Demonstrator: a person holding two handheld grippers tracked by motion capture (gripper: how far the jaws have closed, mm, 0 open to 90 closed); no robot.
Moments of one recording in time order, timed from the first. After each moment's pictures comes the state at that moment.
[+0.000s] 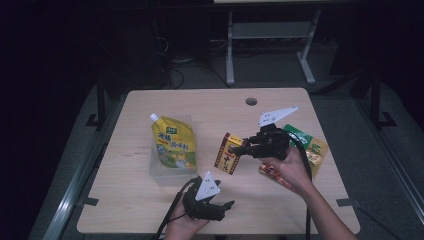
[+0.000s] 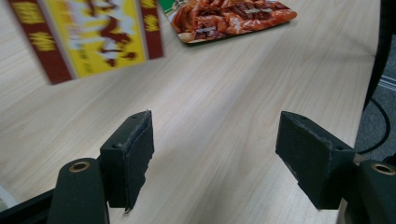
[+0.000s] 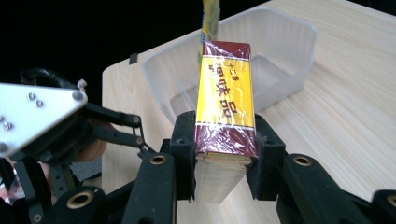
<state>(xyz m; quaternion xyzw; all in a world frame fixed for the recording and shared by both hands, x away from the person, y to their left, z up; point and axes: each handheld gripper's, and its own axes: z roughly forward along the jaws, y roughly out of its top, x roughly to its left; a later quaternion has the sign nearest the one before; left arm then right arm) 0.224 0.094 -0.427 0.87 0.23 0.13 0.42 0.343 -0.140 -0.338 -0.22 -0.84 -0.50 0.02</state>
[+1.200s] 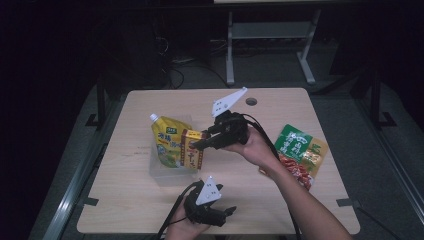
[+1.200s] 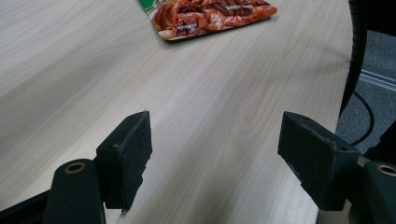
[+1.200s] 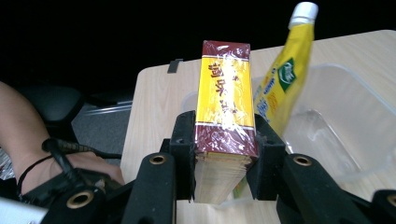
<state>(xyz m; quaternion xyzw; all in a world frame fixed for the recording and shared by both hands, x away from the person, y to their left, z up) 0.219 0.092 -0.432 0.87 0.22 0.11 0.43 0.366 -0.039 -0.302 -0.08 -0.87 -0.48 0.04</state>
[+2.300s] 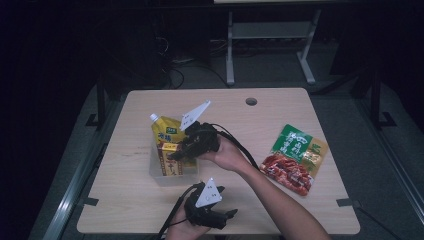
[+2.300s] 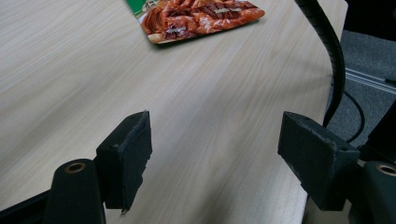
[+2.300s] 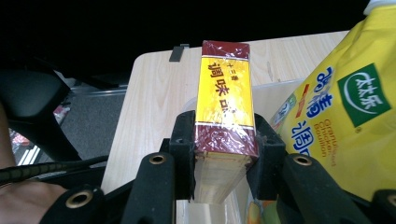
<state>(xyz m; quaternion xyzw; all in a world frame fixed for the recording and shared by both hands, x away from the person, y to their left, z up) 0.214 0.090 -0.431 0.87 0.21 0.10 0.44 0.367 0.029 -0.337 -0.05 -0.89 -0.45 0.05</state>
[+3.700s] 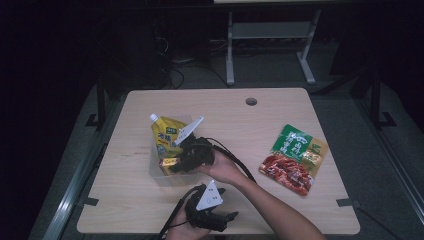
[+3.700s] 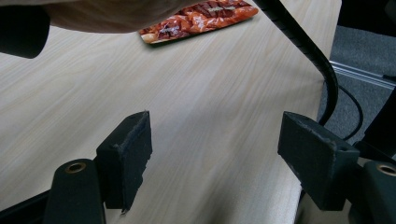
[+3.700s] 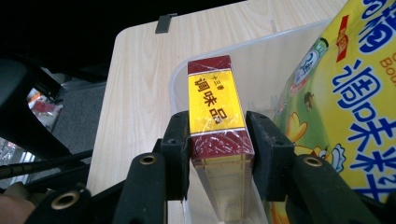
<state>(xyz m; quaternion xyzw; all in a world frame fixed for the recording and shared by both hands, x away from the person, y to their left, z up) 0.210 0.089 -0.431 0.87 0.20 0.10 0.44 0.358 0.043 -0.379 -0.11 -0.90 -0.42 0.06</state>
